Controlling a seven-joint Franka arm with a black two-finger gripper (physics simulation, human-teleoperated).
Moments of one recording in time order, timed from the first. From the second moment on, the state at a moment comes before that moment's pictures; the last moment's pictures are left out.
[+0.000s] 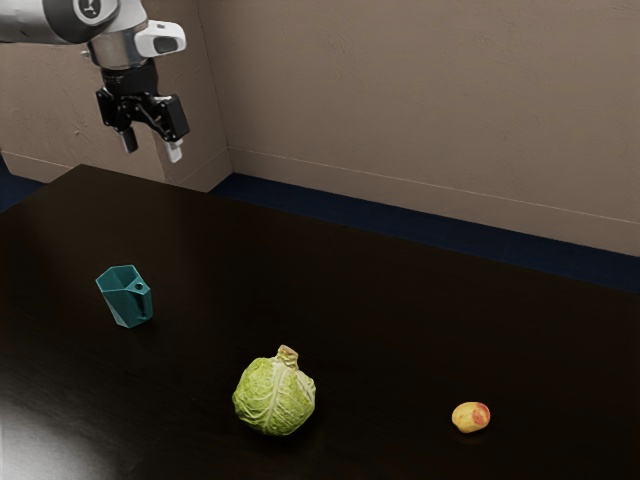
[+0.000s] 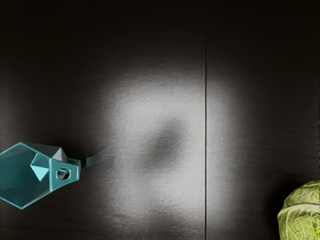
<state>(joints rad) 0.15 0.06 -0.03 -1.50 0.01 1.57 0.11</state>
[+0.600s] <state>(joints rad) 0.10 0.05 -0.03 -1.51 0.02 1.57 0.34</state>
